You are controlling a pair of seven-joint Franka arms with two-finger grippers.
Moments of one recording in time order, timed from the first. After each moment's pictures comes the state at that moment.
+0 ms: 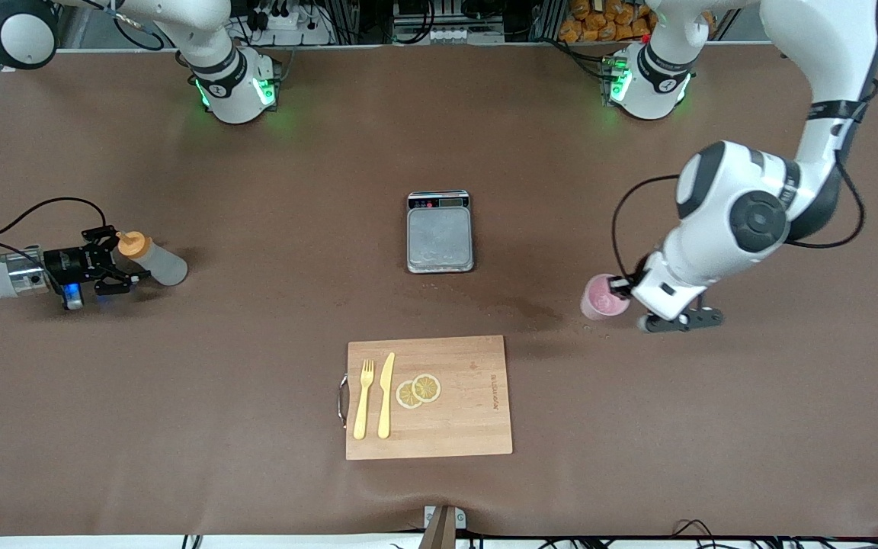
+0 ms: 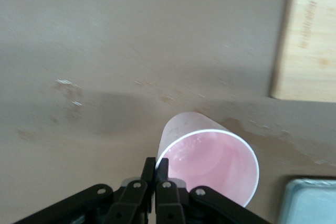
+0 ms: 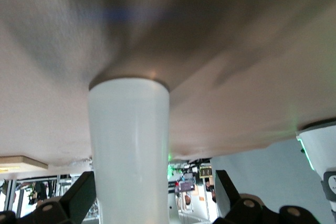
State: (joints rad) left arm 0.06 0.33 -0.44 -1.83 0.02 2.11 -0.48; right arm -0.55 0.81 0.00 -1.60 0.54 1.39 0.47
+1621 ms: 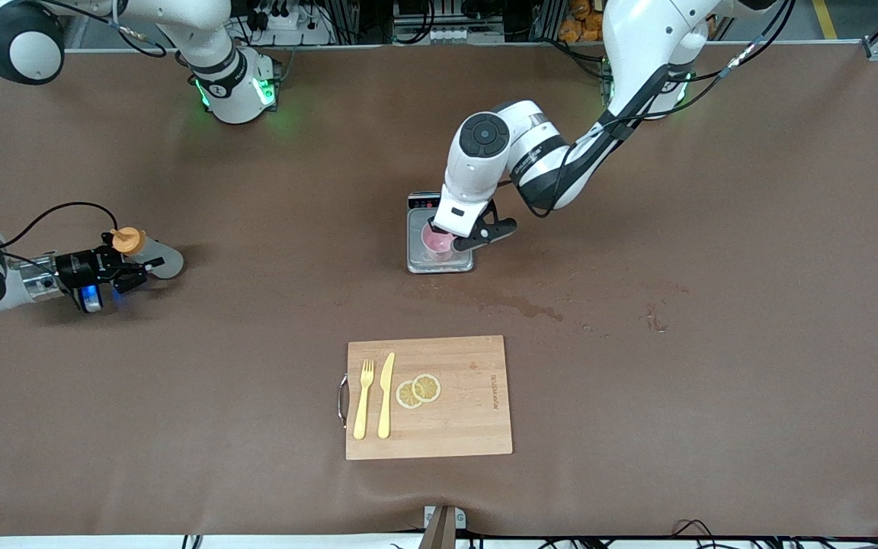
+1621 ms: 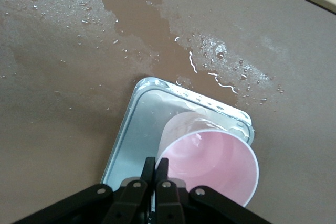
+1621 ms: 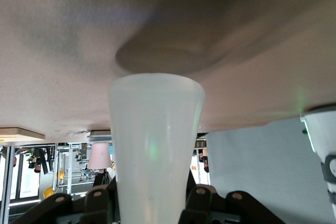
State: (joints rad) left arm -0.32 0.53 -0.58 -1.86 0.24 2.37 -1.40; right arm -0.55 0.87 0.00 -1.52 0.59 1.26 0.47
